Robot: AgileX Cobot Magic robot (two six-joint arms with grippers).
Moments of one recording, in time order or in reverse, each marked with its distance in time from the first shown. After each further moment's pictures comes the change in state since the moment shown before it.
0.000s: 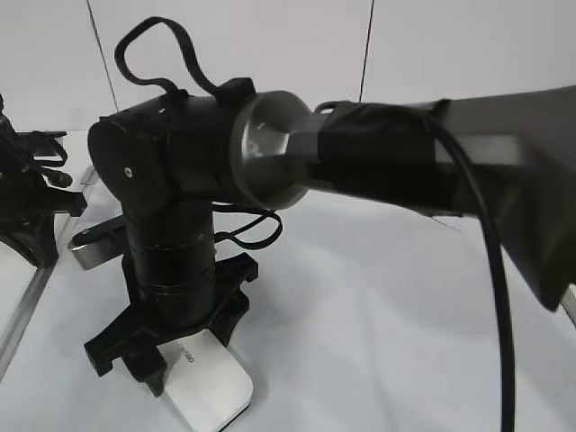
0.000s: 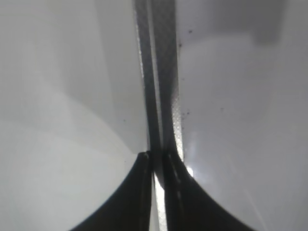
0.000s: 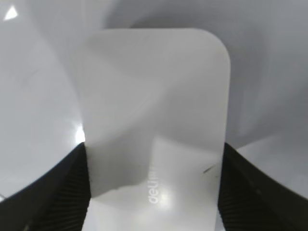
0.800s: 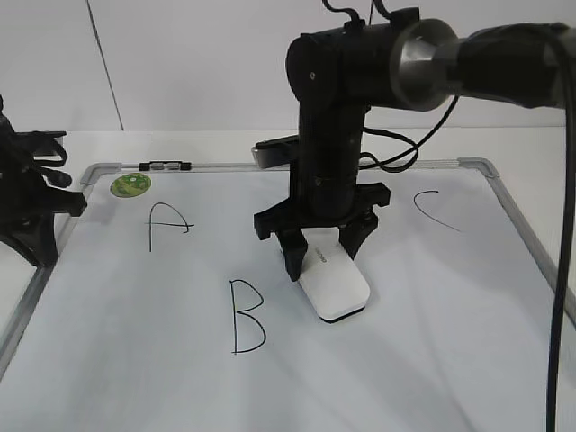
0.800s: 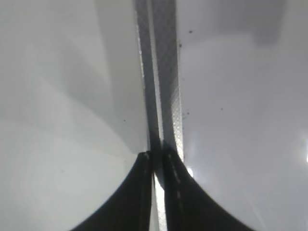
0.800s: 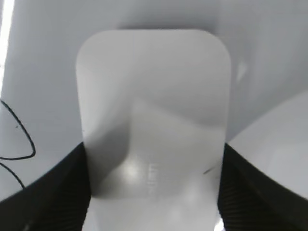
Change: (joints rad) left arm 0.000 0.000 0.002 -0.002 -0.004 0.000; right arm -0.366 -0.016 0.016 -0.059 0.046 0.000
